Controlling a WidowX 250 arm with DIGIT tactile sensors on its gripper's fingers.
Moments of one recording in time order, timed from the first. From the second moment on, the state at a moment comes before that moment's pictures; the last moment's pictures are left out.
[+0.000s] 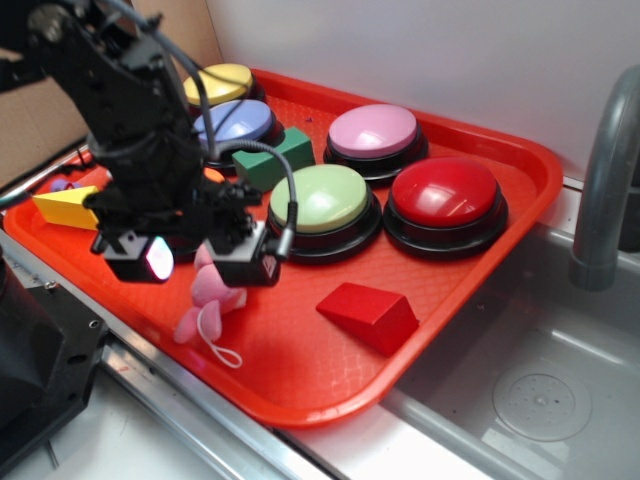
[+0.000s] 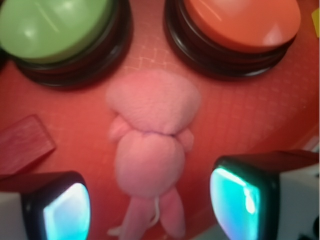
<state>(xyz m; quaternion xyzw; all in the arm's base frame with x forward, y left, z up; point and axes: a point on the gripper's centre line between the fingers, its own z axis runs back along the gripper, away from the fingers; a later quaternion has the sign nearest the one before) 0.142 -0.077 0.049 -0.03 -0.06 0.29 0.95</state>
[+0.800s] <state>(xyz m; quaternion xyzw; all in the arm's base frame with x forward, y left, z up) 0.149 -0.068 0.023 -0.03 -0.11 0.31 0.94</state>
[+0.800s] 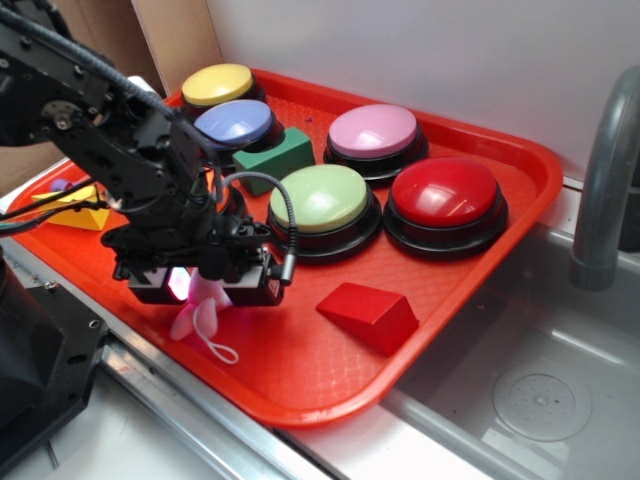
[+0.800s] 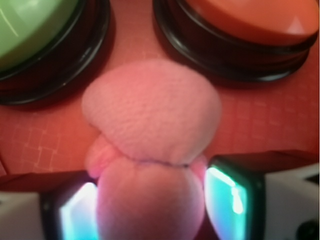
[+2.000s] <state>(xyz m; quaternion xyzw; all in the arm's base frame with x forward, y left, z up) 0.177 -0.038 0.111 -0.05 -0.03 0.14 0.99</state>
